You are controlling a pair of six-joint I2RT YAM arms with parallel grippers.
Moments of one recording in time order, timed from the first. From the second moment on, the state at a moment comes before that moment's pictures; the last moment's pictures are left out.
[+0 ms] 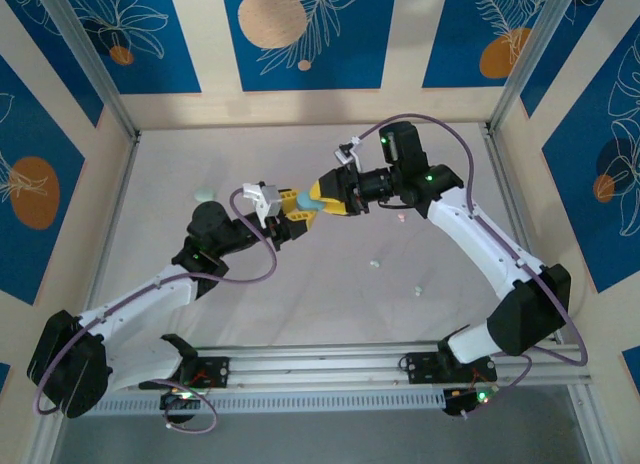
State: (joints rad) left arm -0.63 1.13 0.66 0.60 0.52 -0.07; right arm 0.48 1.44 1.36 -0.53 -1.08 0.84
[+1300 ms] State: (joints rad) left arm -0.64 0.93 0.67 0.26 0.28 -0.05; right arm 0.30 1.57 1.13 -0.30 -0.81 0.92
